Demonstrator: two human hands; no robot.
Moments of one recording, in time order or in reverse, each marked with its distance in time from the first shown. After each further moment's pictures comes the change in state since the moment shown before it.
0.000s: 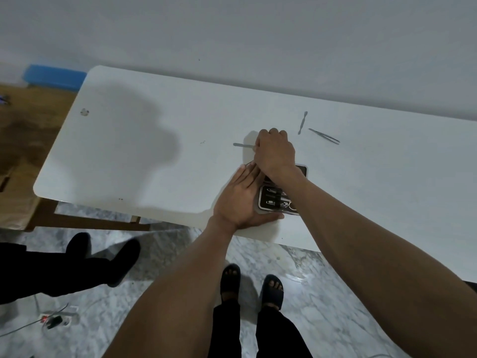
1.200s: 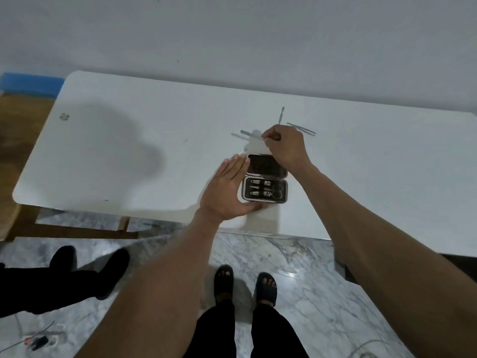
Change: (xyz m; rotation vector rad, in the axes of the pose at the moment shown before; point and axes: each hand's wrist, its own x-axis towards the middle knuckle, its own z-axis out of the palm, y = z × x) left_hand -0.004 -0.002 -0.001 0.008 0.057 0.025; right_hand -0.030 0.052 -0.044 0.565 0.075 0.192
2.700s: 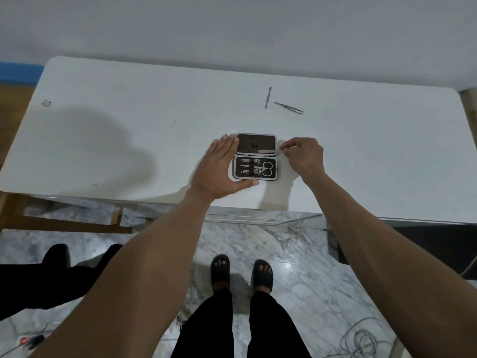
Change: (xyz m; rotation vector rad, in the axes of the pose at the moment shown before) left_hand -0.002 0.000 0.003 -0.009 -0.025 -0.033; right_hand -0.064 0.057 -0.026 0.064 0.096 0.349
